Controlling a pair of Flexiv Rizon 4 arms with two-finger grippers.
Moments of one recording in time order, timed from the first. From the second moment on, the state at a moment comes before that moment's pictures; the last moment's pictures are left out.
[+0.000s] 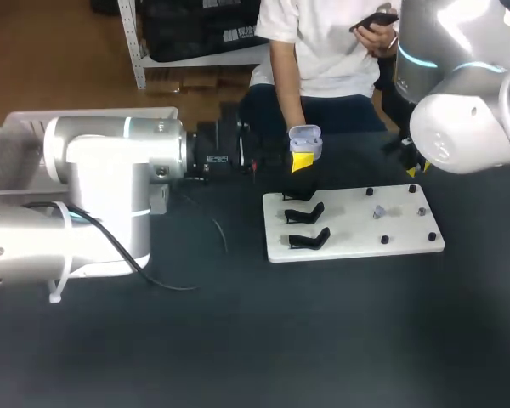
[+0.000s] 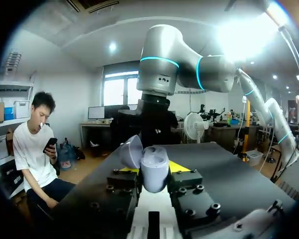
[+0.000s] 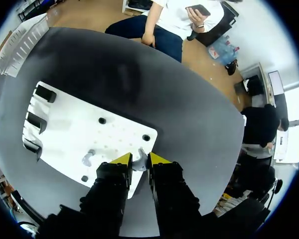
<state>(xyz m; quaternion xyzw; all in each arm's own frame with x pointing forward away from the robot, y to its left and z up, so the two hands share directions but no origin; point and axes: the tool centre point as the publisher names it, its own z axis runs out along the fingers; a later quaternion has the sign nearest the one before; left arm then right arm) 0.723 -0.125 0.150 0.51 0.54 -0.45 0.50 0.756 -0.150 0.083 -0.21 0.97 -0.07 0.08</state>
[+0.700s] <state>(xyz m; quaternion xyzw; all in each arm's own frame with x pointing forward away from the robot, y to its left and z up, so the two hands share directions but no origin) 0.723 -0.125 0.150 0.51 0.54 -0.45 0.50 0.679 -0.073 0.186 -0.24 0.97 -0.04 0.08</state>
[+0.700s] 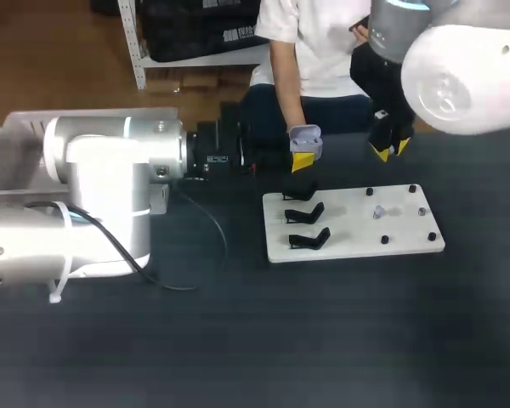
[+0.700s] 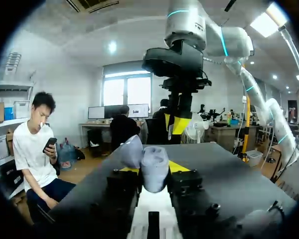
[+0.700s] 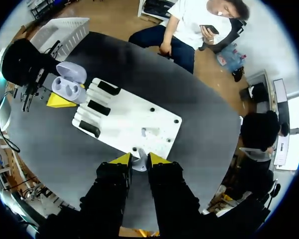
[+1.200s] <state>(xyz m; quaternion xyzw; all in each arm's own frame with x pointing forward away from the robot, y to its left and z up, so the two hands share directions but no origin) 0.723 -0.125 0.150 0.51 0.54 -0.45 0.50 0.661 -0.047 0.215 -0.25 0.96 -0.03 0.08</state>
